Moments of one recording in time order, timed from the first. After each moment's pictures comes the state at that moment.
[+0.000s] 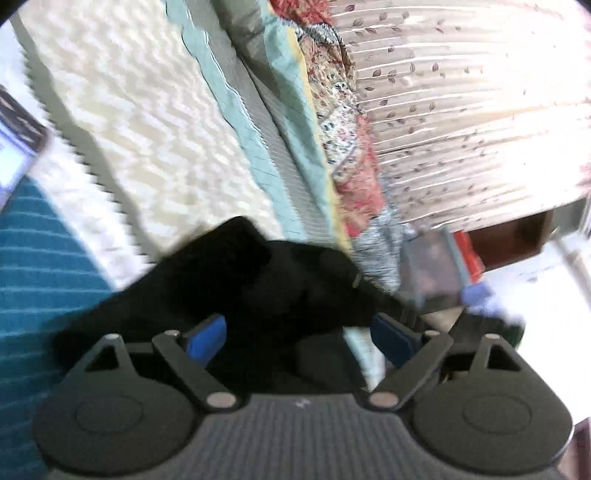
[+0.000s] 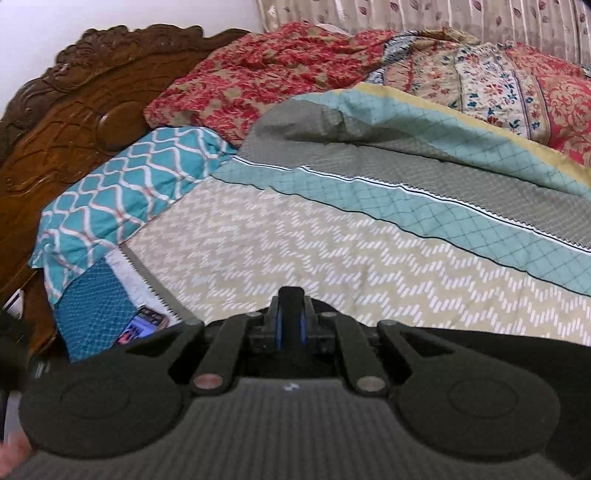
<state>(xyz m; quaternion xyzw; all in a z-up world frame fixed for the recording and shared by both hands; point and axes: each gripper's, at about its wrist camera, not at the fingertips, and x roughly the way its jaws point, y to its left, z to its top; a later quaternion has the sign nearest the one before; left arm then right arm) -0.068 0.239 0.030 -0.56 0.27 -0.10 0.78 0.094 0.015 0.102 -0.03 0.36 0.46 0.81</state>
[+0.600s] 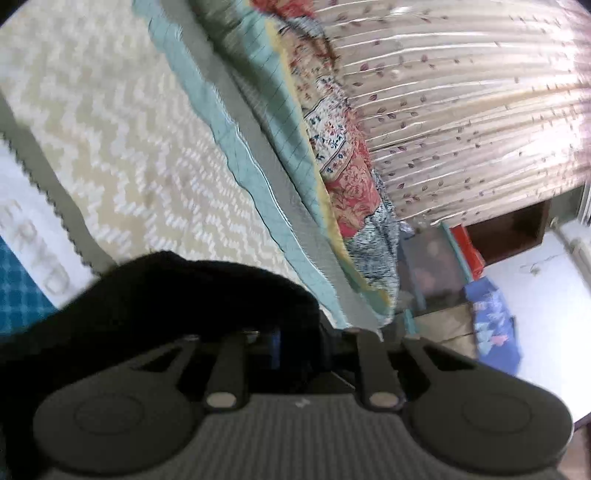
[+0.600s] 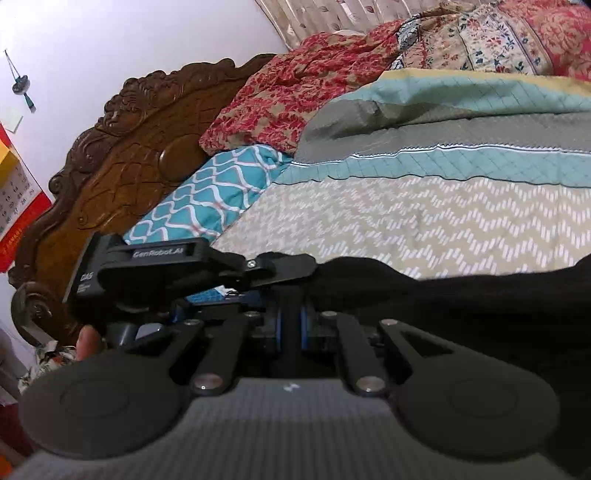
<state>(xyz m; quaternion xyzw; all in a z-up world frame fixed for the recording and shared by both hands) -0.033 0.202 0.033 -0.51 0.27 -0.09 0.81 0.050 -0.042 0.083 0.10 0.38 0.53 0.75</state>
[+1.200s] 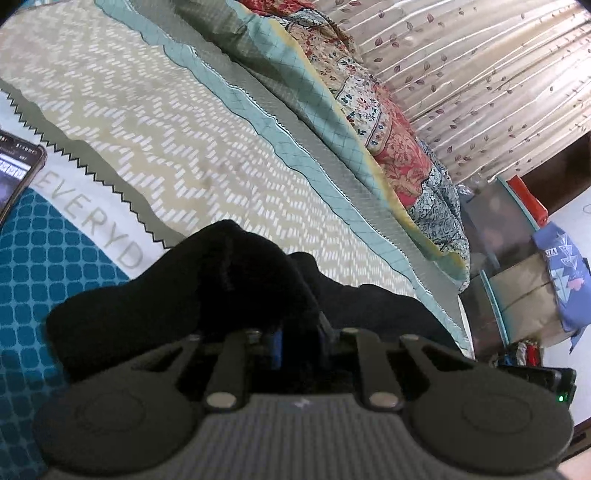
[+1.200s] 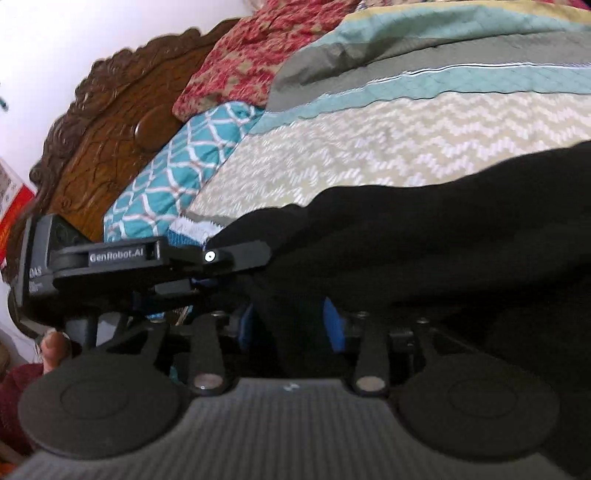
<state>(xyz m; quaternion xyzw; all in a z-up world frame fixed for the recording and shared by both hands) -0.063 0.175 0.035 -0.41 0.33 -0.02 0.85 0.040 -0.066 0.034 0.11 0.45 0.49 0.73</state>
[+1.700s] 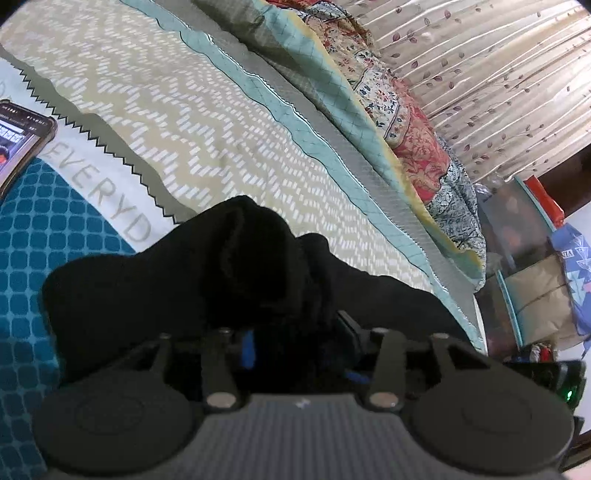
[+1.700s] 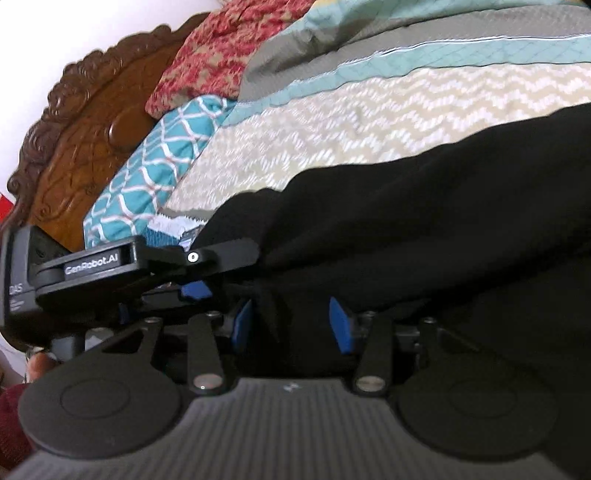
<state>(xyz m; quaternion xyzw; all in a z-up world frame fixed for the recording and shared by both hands) -0.063 0.162 0.020 -0.41 0.35 0.01 0.84 0.038 -0.046 0.020 0.10 0.49 0.46 0.74</state>
